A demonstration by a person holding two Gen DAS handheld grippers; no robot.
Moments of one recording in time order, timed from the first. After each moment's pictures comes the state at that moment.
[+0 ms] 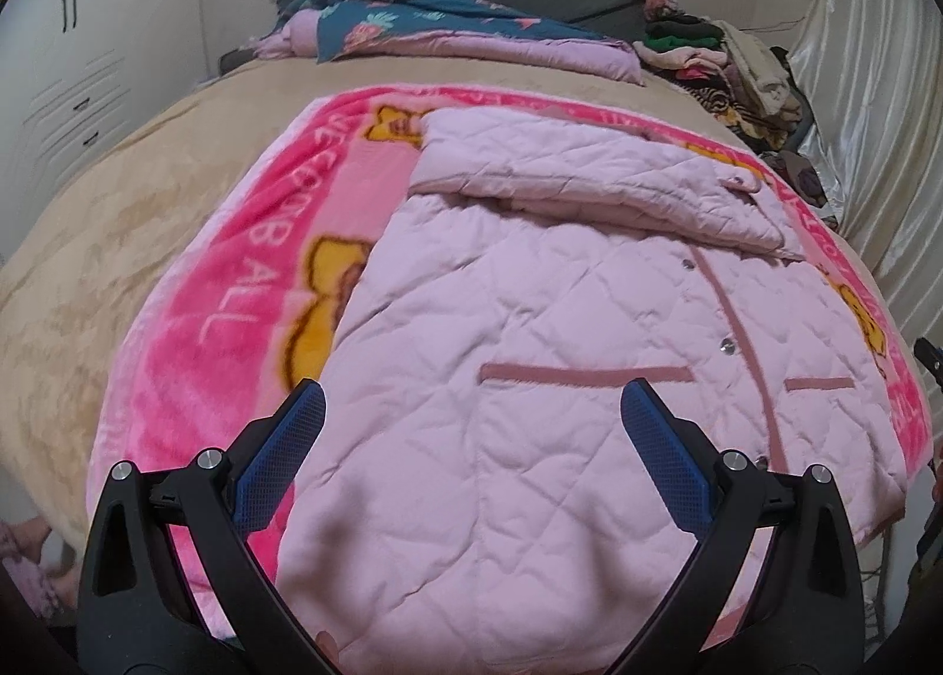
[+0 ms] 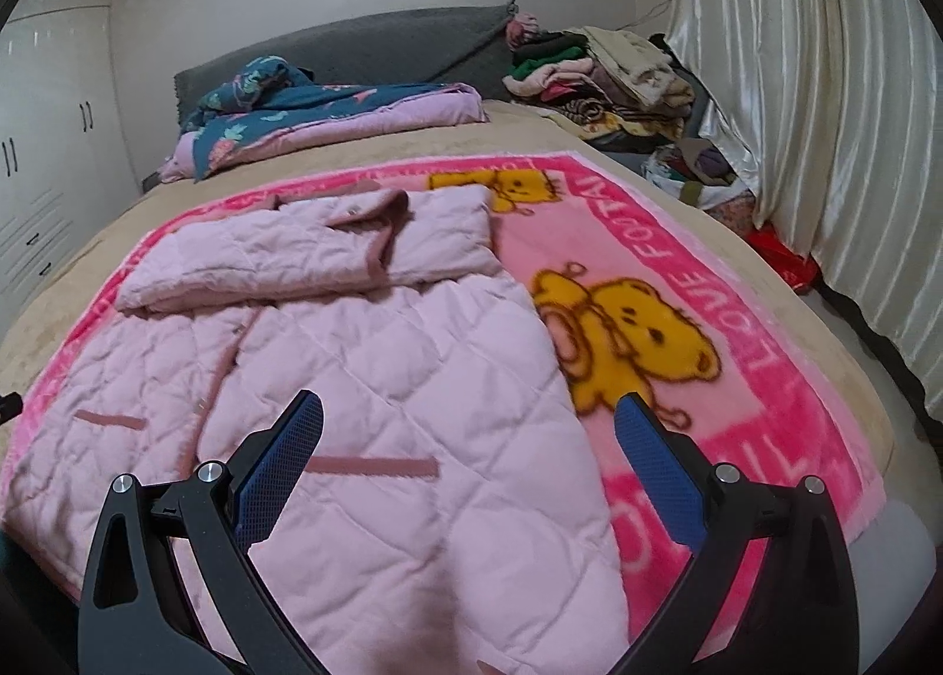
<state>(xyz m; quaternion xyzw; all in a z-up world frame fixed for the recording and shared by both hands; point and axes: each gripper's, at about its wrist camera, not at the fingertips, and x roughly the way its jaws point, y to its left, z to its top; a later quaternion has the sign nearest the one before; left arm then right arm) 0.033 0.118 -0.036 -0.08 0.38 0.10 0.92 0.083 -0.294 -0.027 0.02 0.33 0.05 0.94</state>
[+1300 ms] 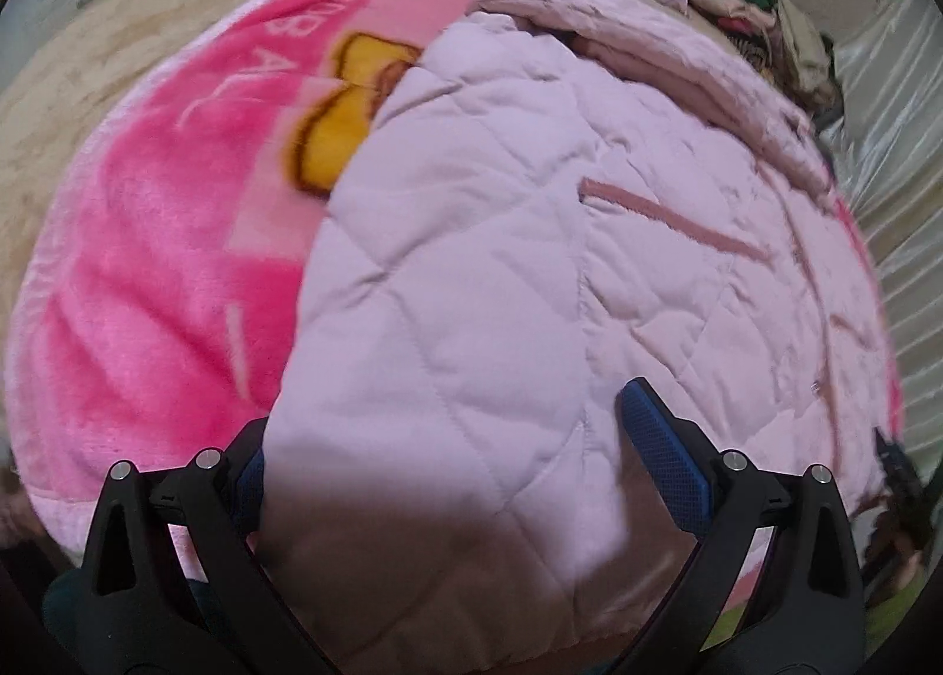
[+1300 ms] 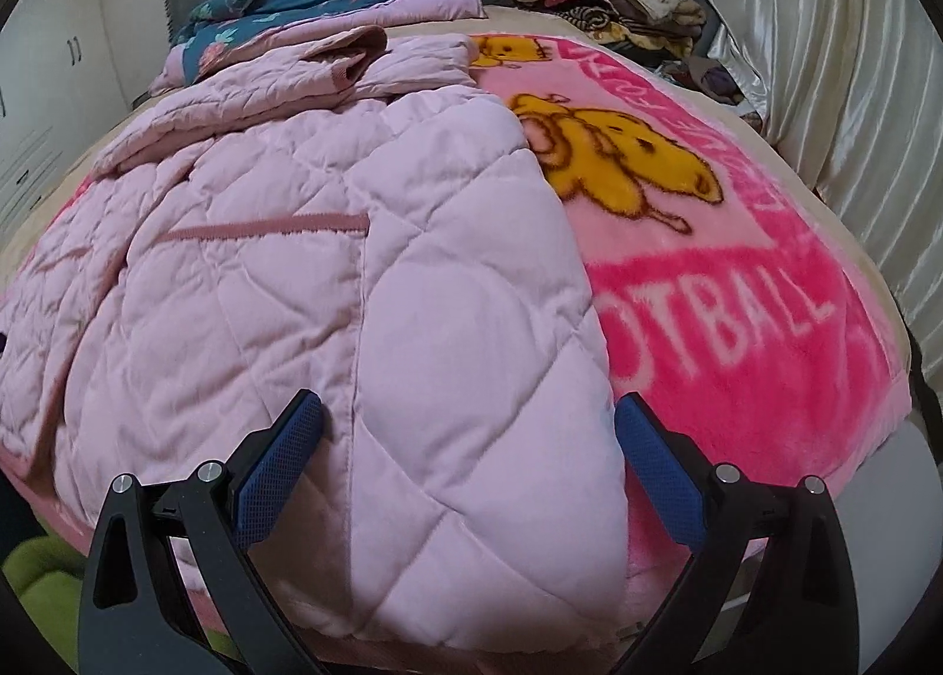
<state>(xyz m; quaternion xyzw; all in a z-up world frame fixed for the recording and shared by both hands) 0.021 0.151 -0.110 -0.17 0.49 0.08 0.85 0.052 -0.322 -0.121 -0.01 0.43 0.07 0.90</state>
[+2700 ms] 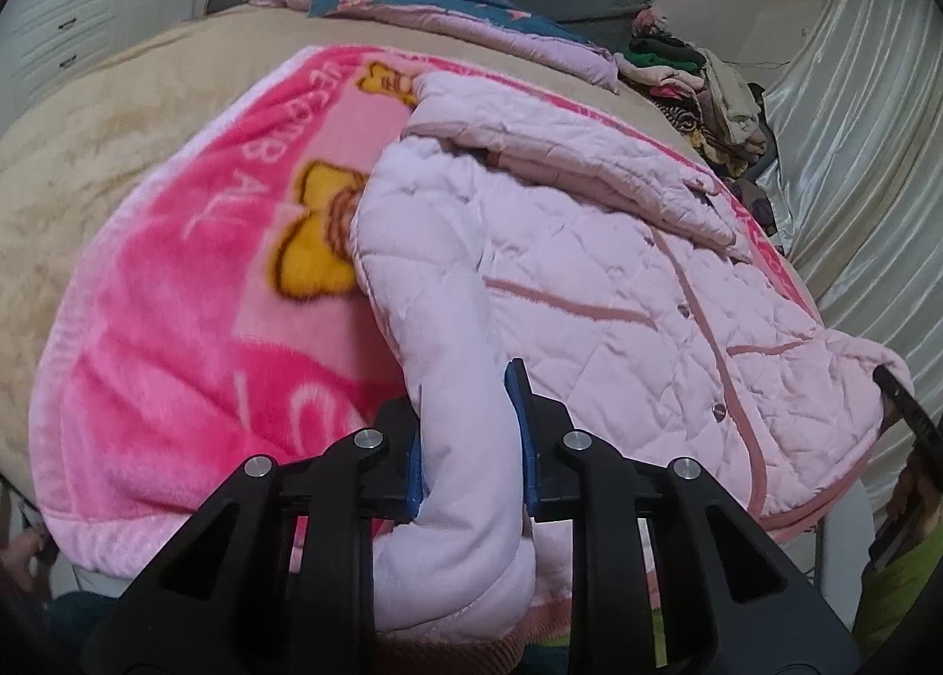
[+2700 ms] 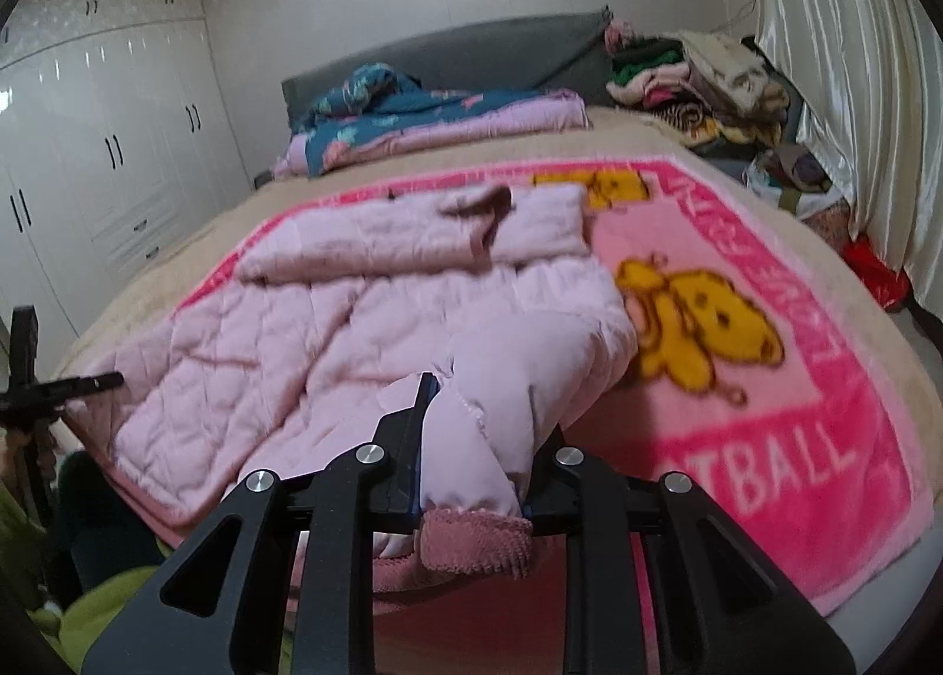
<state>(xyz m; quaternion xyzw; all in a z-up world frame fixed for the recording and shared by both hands) -0.011 0.138 -0.048 -0.17 0.38 0.04 0.91 0.041 -0.324 -0.013 0.05 0.29 0.21 0.93</state>
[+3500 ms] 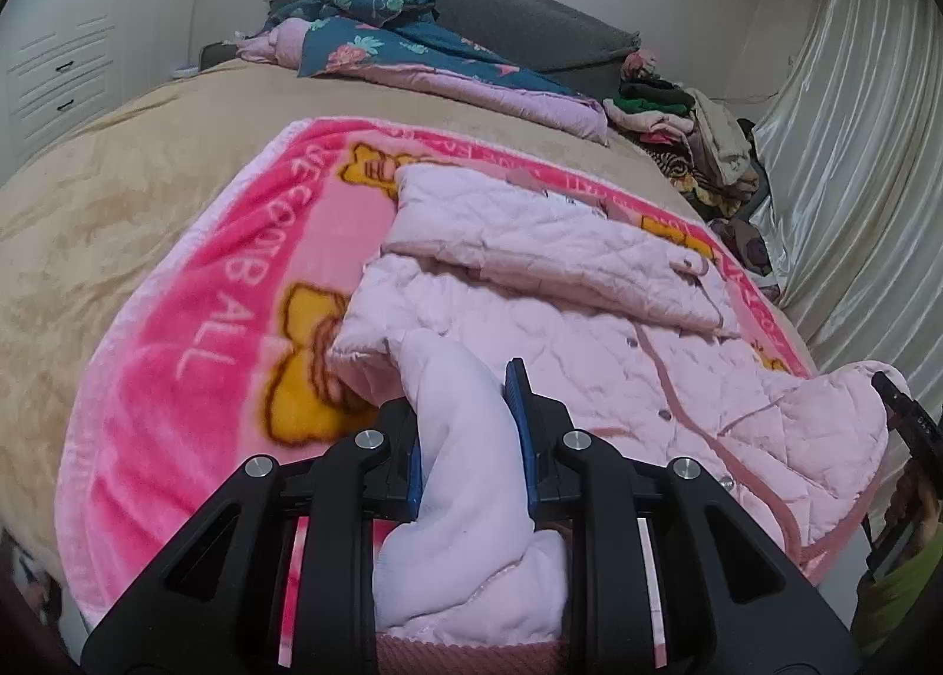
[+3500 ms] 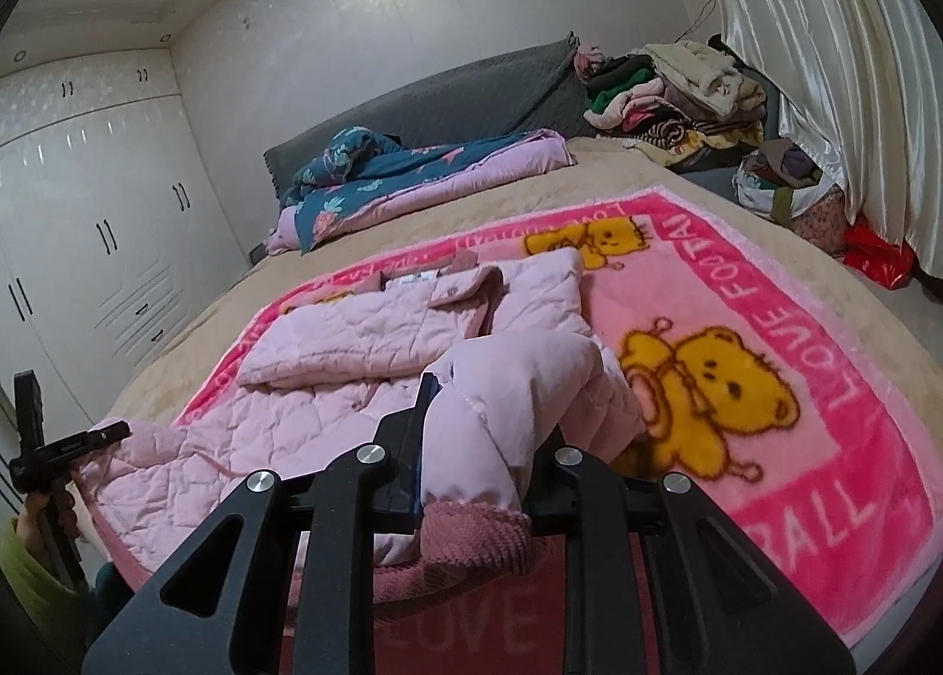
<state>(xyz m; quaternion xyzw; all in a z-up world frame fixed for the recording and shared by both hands) 0.031 0.149 0.006 -0.16 0.32 0.04 0.93 0.086 -0.328 0.025 0.12 0.26 0.20 0.94</state>
